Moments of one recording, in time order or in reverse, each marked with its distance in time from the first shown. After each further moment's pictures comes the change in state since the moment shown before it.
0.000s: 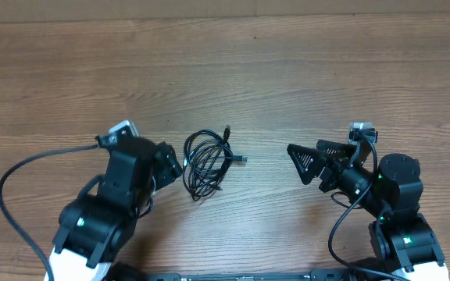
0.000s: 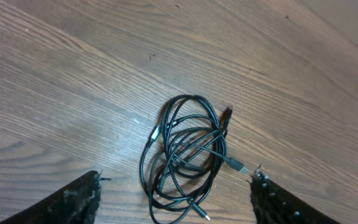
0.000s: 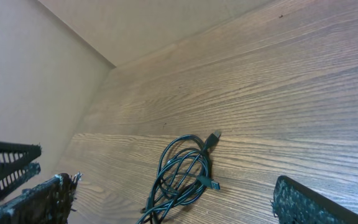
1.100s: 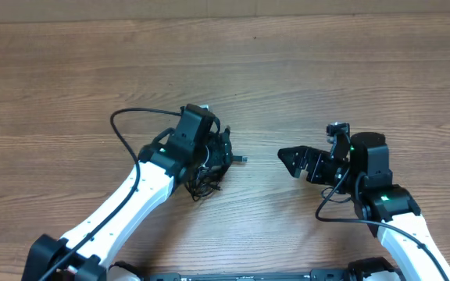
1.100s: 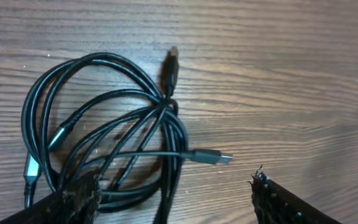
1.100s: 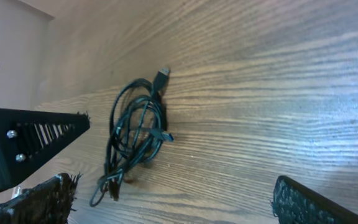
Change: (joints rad) left arm -0.096 0.561 -0.042 0.445 0.265 0.237; right arm -0.001 0.346 0.000 -0.047 -0.012 0.001
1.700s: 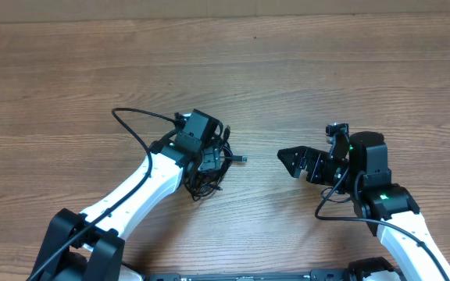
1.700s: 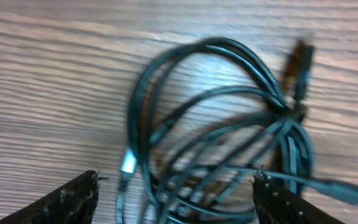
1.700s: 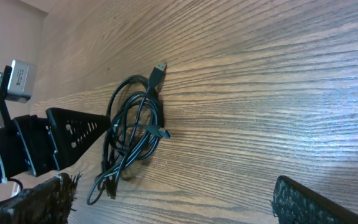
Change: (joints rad) left arm 0.000 0.109 0.000 -0.082 -0.266 -0.005; right arm 0.000 0.009 0.000 -0.003 0.000 0.000
